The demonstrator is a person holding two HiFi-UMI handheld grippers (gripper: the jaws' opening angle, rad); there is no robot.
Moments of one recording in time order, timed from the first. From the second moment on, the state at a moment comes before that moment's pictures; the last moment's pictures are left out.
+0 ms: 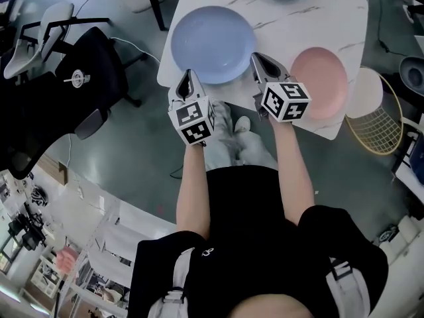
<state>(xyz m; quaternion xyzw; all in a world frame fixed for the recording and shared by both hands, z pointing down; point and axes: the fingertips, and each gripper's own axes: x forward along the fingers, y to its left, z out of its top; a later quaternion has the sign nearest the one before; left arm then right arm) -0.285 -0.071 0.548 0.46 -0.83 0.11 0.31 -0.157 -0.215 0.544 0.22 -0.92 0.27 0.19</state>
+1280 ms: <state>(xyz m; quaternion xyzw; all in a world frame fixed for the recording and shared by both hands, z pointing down) -0.361 -0.098 0.613 0.45 -0.79 0.08 0.41 -0.171 -0.258 0.610 0.34 -0.85 0.29 0.30</state>
